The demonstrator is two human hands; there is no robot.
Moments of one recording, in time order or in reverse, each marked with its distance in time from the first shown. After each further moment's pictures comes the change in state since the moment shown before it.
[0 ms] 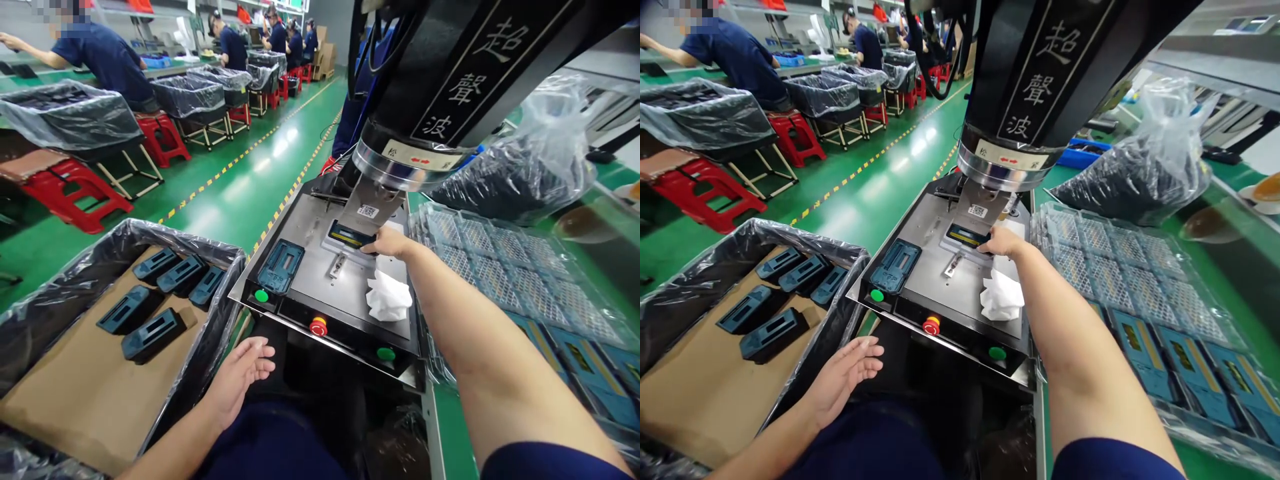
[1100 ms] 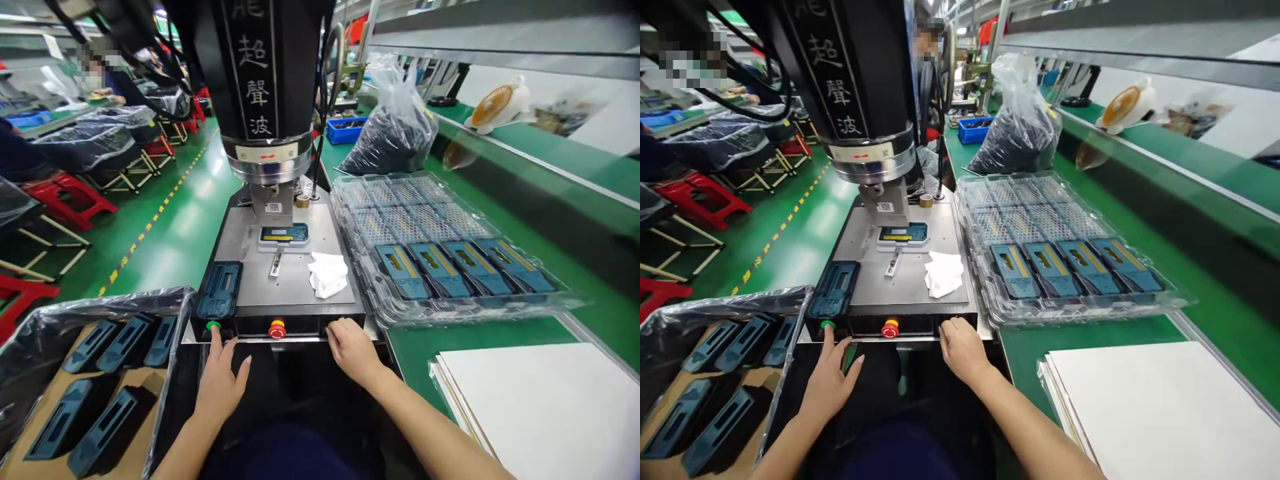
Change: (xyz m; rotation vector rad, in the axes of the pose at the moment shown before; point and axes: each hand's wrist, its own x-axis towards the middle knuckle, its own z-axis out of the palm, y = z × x) left_hand 0.065 -0.012 0.000 1.520 0.069 0.800; right_hand -0.253 -0.018 0.166 -0.071 0.467 -0.002
